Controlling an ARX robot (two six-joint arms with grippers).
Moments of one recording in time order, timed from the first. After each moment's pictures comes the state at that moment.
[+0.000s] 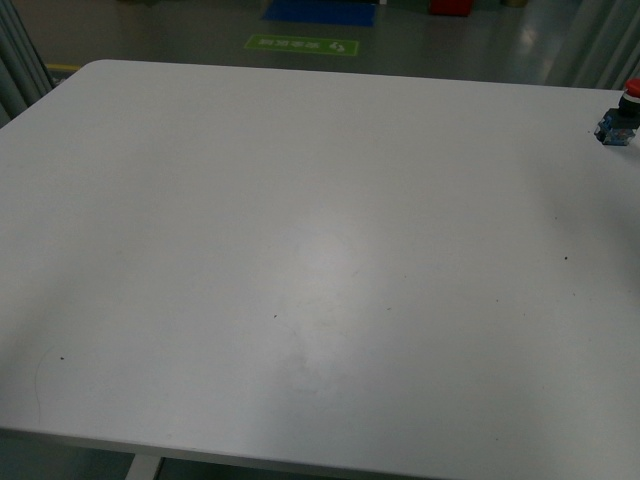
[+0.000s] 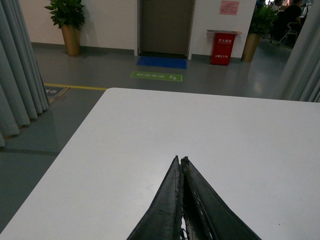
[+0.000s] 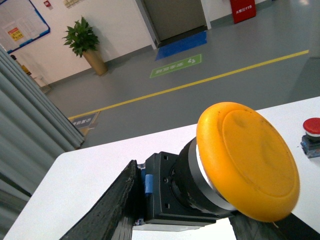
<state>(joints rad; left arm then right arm) 0.00 0.00 0.02 0.00 0.00 -0.01 0.13 1.25 0.72 0.44 0.00 0.41</state>
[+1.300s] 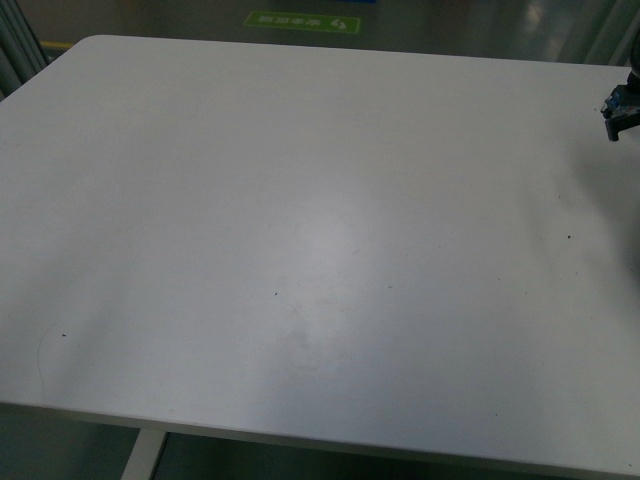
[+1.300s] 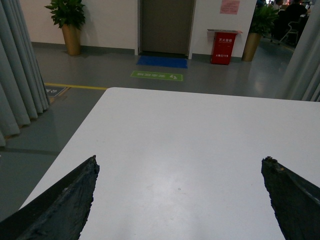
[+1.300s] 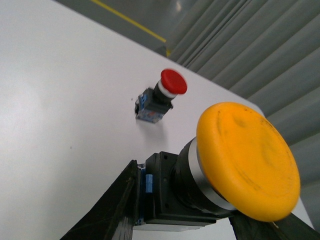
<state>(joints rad) 0.00 0.00 0.02 0.00 0.00 -0.01 0.02 1.99 0.87 0.81 0.37 -0.48</state>
